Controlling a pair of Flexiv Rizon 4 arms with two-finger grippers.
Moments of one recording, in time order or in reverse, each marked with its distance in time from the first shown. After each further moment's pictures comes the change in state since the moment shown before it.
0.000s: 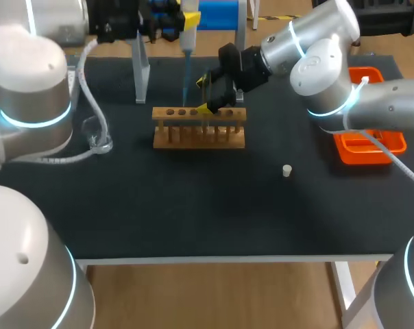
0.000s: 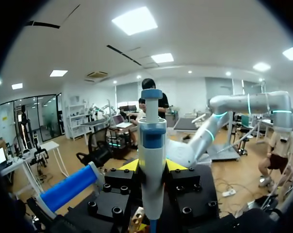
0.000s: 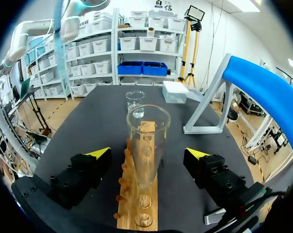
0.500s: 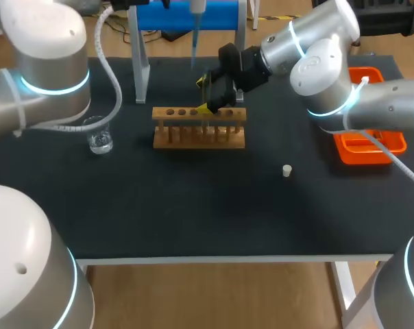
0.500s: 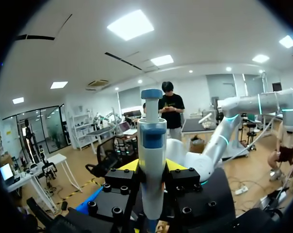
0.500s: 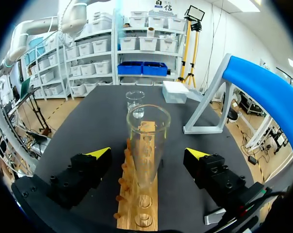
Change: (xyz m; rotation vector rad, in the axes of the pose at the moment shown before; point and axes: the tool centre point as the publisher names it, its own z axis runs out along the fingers) left arm -0.047 -0.047 0.024 0.026 -0.055 0.091; right arm 0.000 0.000 0.000 0.000 0.000 0.000
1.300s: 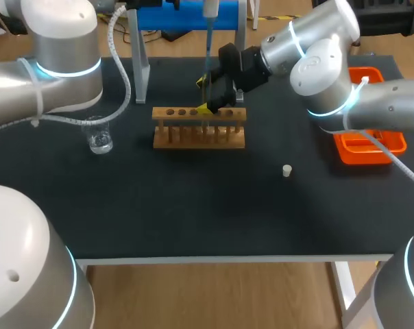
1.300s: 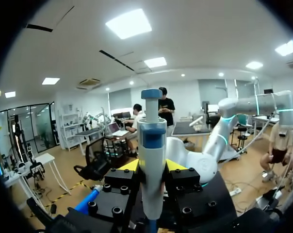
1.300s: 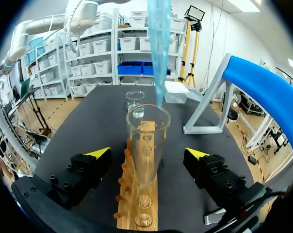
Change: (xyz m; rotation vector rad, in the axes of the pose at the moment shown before) left arm -0.020 0.017 0.043 0.029 0.110 -0.020; right arm 0.000 0.000 0.000 0.000 0.000 0.000
